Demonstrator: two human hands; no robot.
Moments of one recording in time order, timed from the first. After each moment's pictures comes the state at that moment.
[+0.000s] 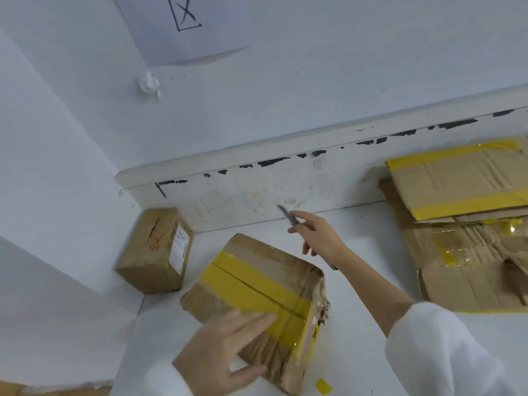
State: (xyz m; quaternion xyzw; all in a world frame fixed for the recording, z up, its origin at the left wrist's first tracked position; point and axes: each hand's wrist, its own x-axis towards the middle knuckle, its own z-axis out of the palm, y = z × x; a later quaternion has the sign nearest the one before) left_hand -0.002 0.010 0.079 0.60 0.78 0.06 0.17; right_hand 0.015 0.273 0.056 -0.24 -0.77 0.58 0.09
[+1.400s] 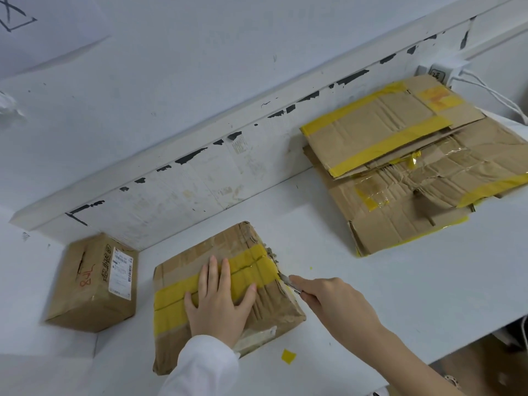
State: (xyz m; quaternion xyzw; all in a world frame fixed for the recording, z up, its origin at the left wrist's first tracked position) left_hand 0.028 0.109 0.022 0.32 0.94 -0.03 0.08; right_hand 0.190 0.232 0.017 -0.28 -0.90 0.32 0.04
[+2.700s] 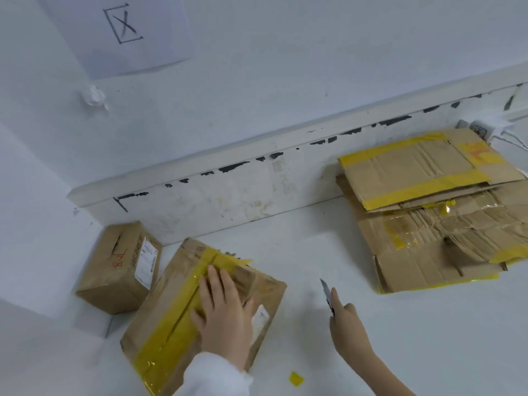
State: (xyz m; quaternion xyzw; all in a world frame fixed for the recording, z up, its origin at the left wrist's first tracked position) left_hand 0.039 0.092 0.055 0.24 0.97 -0.02 0.10; right_hand 0.157 0.237 -0.056 -0.43 -0.82 0.37 -0.02
